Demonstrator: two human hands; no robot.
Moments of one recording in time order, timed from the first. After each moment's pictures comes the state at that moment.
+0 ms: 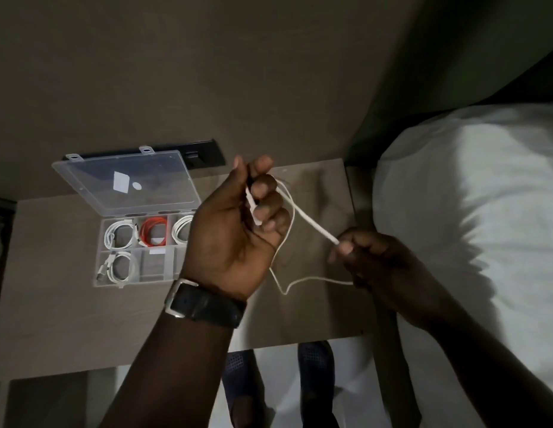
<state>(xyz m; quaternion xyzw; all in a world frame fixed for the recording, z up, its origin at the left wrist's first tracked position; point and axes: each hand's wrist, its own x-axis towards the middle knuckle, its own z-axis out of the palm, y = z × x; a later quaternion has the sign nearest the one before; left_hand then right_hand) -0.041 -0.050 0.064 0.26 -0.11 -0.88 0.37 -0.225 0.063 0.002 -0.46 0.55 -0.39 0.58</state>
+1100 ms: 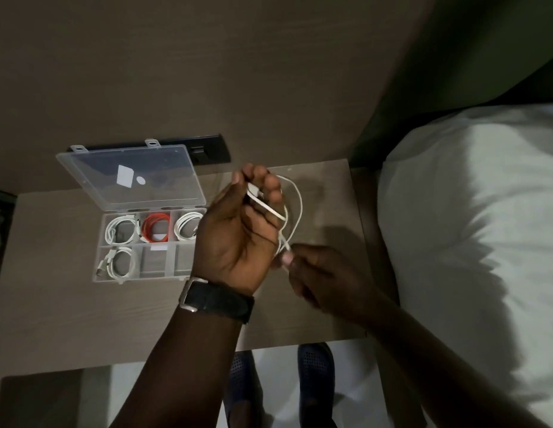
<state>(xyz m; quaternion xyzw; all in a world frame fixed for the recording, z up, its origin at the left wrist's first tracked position) -0.026 -0.044 0.032 0.22 -0.06 -0.87 0.43 -0.158 0.044 -0.007 -0.49 0.55 -0.30 0.61</state>
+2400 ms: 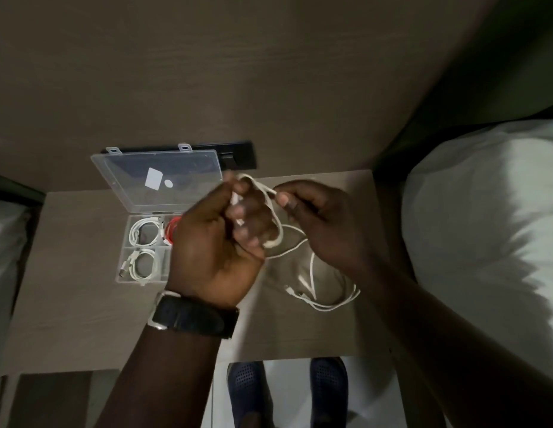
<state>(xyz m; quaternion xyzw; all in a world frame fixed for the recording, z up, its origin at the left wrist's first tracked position) 0.027 -0.058 0.050 0.27 -0.13 -0.87 0.39 -0.127 -0.039 -0.007 -0.57 0.58 -0.46 0.36</state>
